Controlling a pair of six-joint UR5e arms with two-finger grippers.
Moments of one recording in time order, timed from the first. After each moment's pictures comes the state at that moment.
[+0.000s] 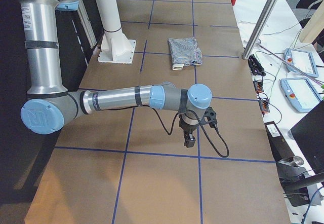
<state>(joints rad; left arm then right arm) -1.56 -1.62 -1.65 -1.55 -2.20 0.25 1.56 -1.53 1.68 -1.82 2.35 -0.28</state>
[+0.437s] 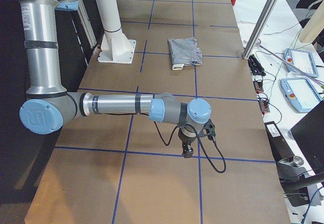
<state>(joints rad) -1.56 -1.61 -1.58 -1.57 -2.20 0.25 1.56 -1.53 1.56 -1.68 2.35 -0.24</state>
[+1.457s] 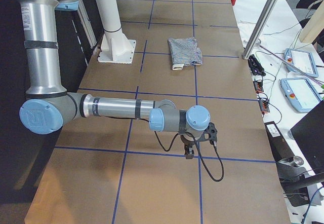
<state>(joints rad) -1.56 -1.60 -1.59 -1.57 -2.32 0.15 1.56 -1.53 1.52 -1.56 2.43 -0.09</state>
